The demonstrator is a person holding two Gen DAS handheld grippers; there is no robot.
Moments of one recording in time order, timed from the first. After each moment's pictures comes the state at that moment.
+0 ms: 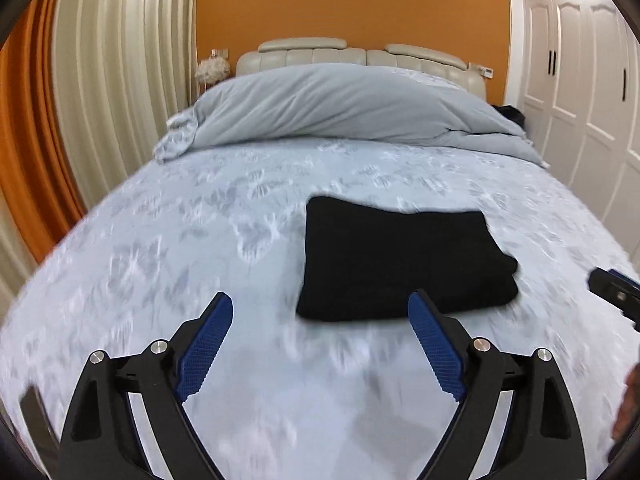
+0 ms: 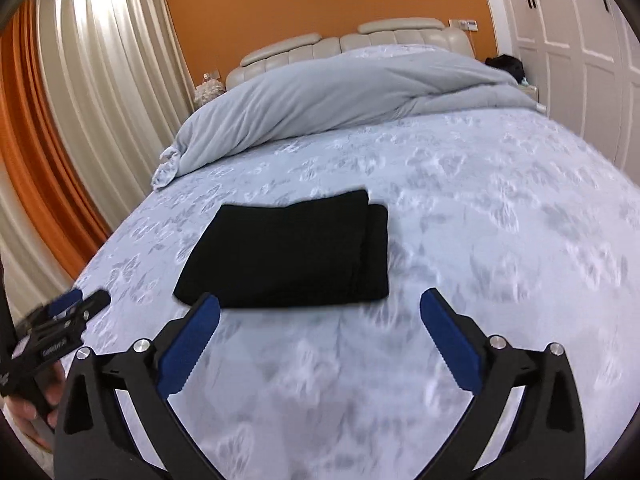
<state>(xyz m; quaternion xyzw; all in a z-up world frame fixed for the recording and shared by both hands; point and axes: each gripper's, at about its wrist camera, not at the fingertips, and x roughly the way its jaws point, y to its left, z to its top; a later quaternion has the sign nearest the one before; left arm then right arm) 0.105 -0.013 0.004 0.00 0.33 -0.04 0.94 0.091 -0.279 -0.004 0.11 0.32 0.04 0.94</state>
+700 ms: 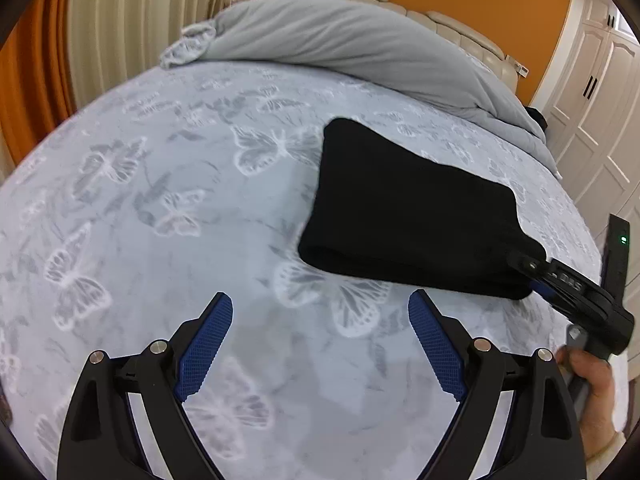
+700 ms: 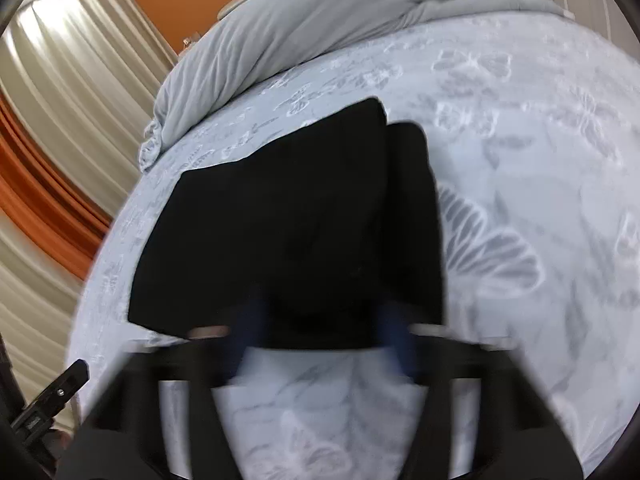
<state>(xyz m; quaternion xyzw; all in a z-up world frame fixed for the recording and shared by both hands) 0.148 0.007 -0.058 -0.11 0.43 -0.03 0.90 0.231 -0.283 -0.098 0.17 0.42 0.07 0.89</state>
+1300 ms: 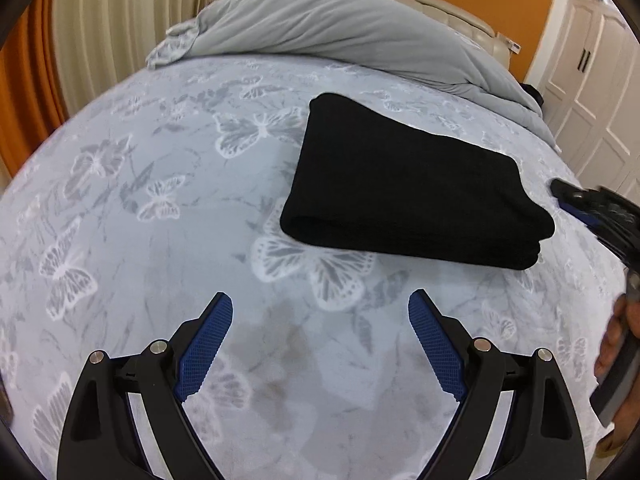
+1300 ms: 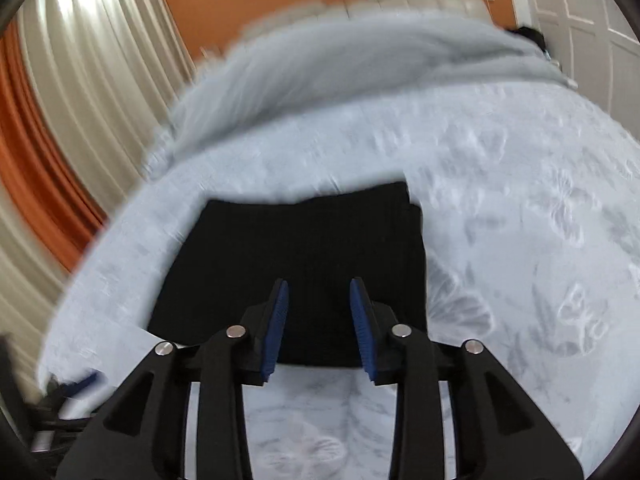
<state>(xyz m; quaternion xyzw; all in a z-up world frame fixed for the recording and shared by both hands) 0.136 -0.021 -0.068 -0.05 0.43 -0.03 0.90 0.221 -0.272 -0.068 0.11 0.41 0.05 0.90</state>
